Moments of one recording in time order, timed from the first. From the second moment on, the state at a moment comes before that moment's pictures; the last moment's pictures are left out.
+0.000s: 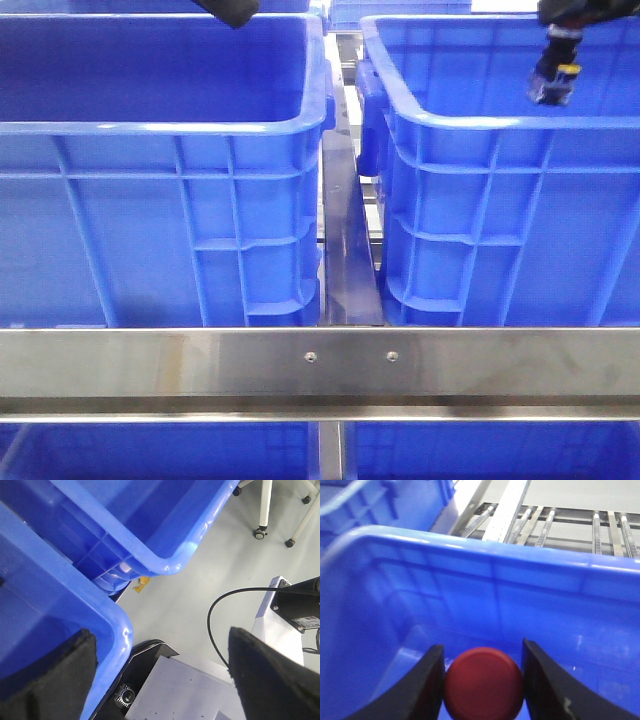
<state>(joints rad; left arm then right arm) -0.47 1.55 -1.51 -0.67 1.19 0.49 -0.06 1.63 -1.14 1.61 0.34 -1.68</state>
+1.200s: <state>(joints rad) -0.47 1.55 -1.51 -0.67 1.19 0.49 -0.06 1.95 -1.32 1.70 0.32 -1.85</state>
